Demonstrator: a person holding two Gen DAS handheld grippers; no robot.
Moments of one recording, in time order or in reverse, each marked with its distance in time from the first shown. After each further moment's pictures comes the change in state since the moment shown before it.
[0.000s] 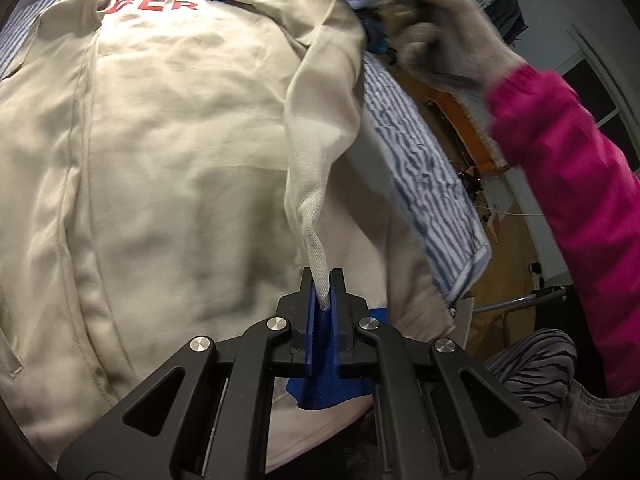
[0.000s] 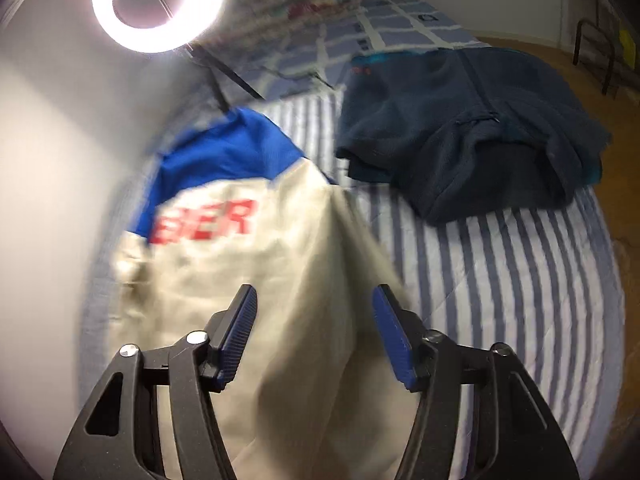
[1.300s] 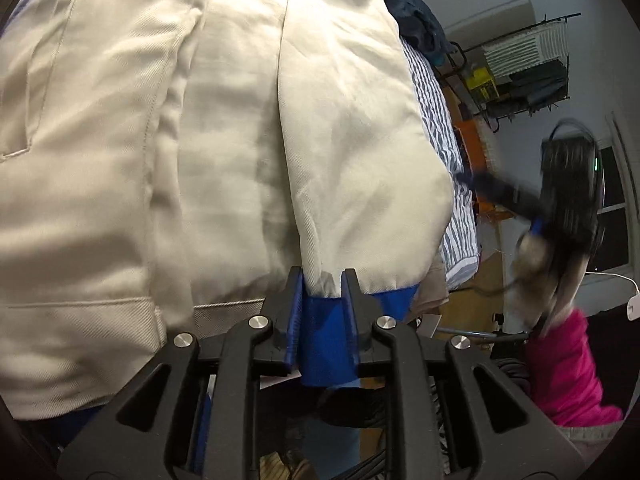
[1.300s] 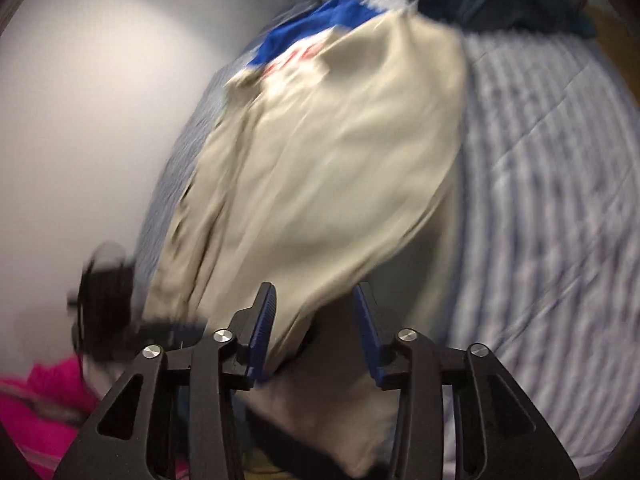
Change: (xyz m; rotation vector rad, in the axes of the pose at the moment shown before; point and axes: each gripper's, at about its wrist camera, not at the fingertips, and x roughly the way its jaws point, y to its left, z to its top) left arm -0.021 0.046 -0.062 -0.325 0.032 -0.039; right arm -0.086 0.001 -0.249 -0.110 0.176 0.382
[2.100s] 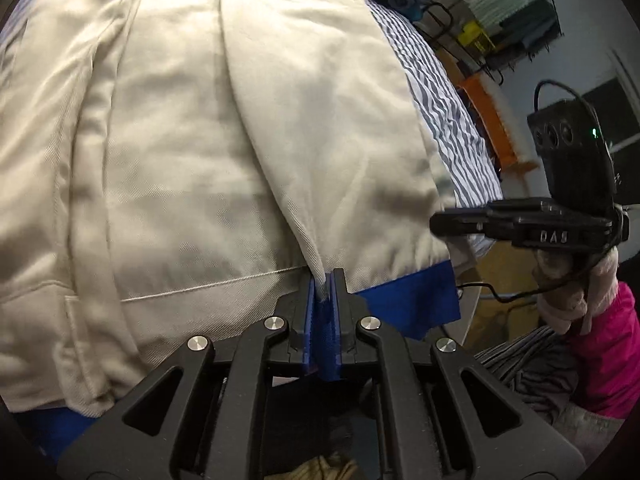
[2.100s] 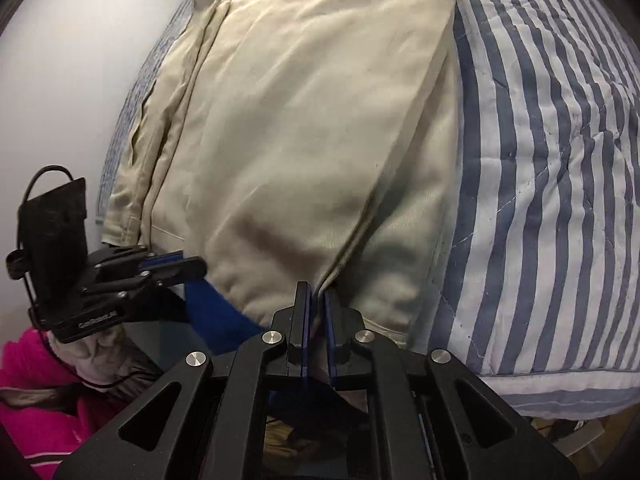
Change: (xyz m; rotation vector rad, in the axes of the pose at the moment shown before) left arm 0.026 -0.036 -0.022 0.210 0.038 0.130; right arm 0.046 -0.004 -0.045 0.051 0.208 -0.119
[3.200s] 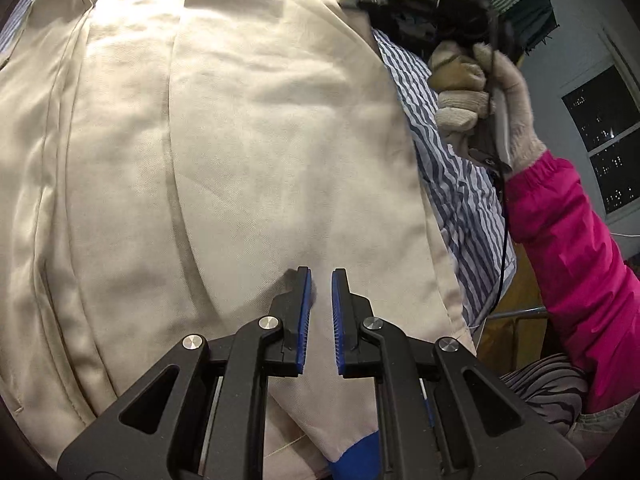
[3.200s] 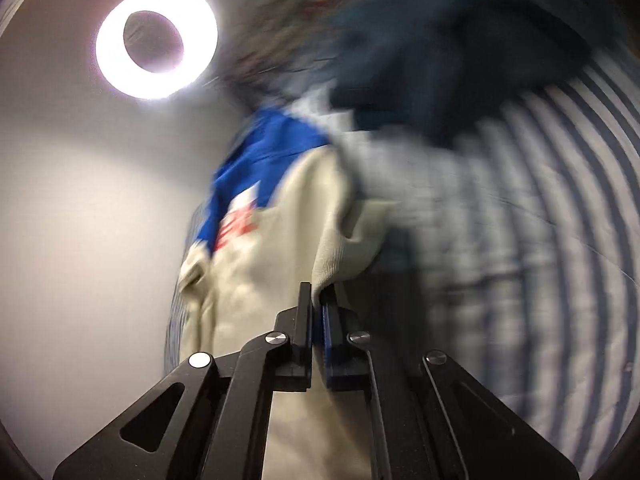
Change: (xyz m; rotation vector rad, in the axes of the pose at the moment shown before) left arm 0.021 -0.005 0.101 0.050 -0.014 0.006; right arm -0.037 -0.107 0.243 0.144 -0.476 0.273
